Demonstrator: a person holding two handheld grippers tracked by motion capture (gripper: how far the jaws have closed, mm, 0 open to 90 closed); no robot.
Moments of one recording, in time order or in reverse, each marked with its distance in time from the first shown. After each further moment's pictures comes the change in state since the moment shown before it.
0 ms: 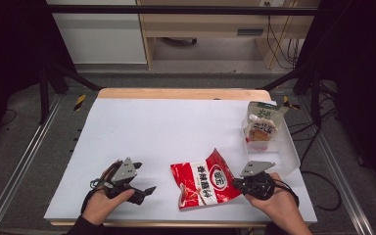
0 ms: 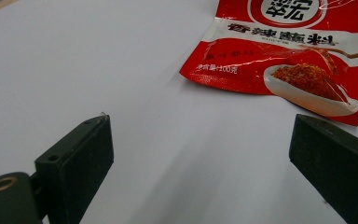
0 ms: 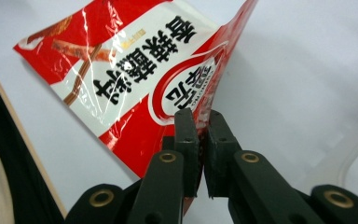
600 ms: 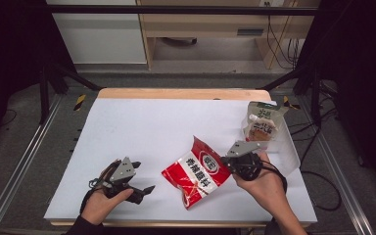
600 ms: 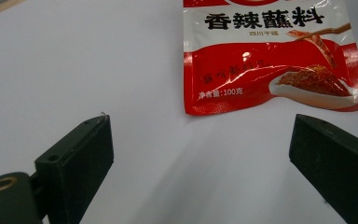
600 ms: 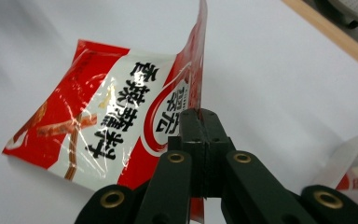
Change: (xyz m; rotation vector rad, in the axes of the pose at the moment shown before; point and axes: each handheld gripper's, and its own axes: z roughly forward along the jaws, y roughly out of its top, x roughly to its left) left arm 0.003 -0.001 -0.003 -0.005 0.009 -0.007; right arm 0.000 0.068 -0.001 -0.080 -0.108 -0.090
